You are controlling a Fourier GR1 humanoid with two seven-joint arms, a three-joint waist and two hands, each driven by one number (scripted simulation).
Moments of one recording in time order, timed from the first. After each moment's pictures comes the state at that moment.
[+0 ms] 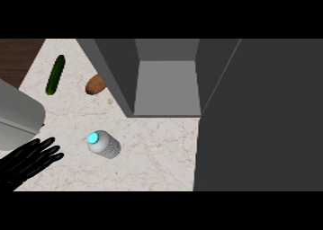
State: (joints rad) left arm 0.22 0.51 0.08 -1.80 0.96 -0.89 0.26; right arm 0.50 -0.02 0.17 -2.27 -0.26 0.17 0.04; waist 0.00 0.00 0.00
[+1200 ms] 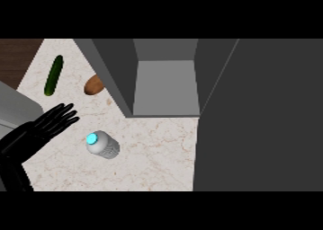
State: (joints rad) left arm -0.13 0.31 0.26 -1.30 0.46 -1.03 0.04; right arm 0.60 -0.04 0.21 -2.23 -0.22 0.24 -0.12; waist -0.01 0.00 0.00
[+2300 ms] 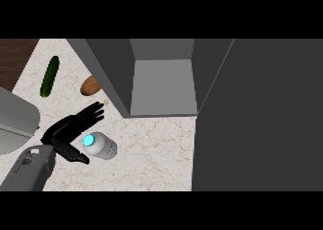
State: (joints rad) left arm -0.42 0.28 0.19 -0.60 -0.06 -0.86 -0.37; right arm 0.67 -0.04 0.27 -2.27 -0.20 0.24 -0.15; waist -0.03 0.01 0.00
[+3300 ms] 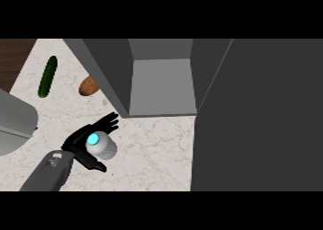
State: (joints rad) left arm -0.49 0.22 0.09 -0.35 -0.14 -0.76 -0.56; right arm 0.62 -0.06 0.24 -2.22 -0.22 0.25 -0.16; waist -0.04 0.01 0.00
